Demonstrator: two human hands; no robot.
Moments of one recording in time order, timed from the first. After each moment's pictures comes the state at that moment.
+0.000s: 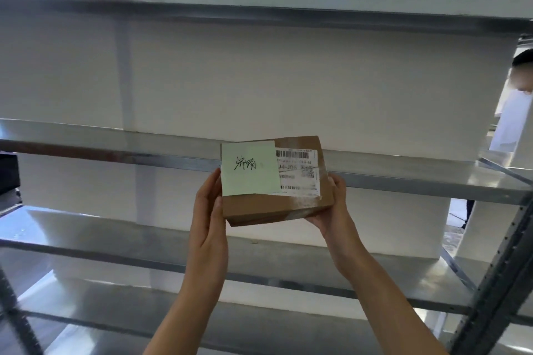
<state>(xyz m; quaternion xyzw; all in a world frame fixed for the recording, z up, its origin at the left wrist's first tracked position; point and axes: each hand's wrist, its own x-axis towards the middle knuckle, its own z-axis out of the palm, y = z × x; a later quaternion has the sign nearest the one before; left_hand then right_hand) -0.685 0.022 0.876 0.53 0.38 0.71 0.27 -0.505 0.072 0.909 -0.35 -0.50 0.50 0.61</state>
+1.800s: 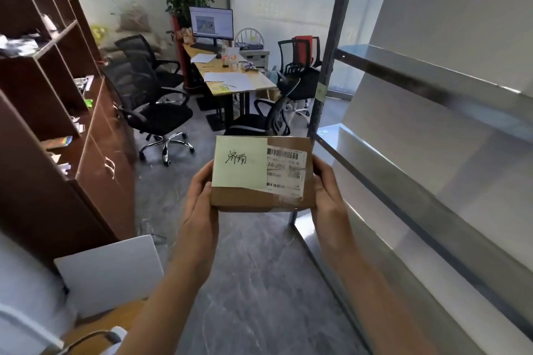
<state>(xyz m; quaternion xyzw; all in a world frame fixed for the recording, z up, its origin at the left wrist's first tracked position) -1.167 -0.261 0.793 0.18 0.54 0.82 0.09 -1.088 -0.091 0.810 -0.10 -0.67 0.68 0.28</state>
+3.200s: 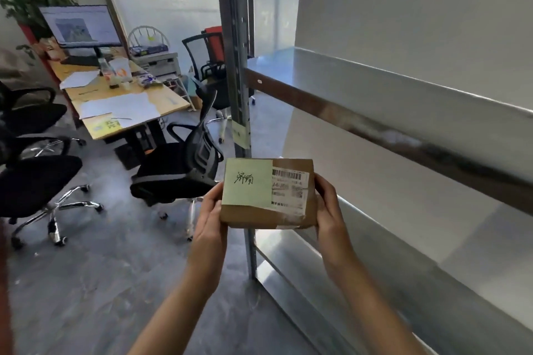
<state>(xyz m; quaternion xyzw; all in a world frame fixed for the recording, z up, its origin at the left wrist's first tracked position) -1.473 0.153 0.726 0.22 0.55 0.76 0.26 -1.338 0.281 0.744 -0.27 -0.59 0.67 0.36</state>
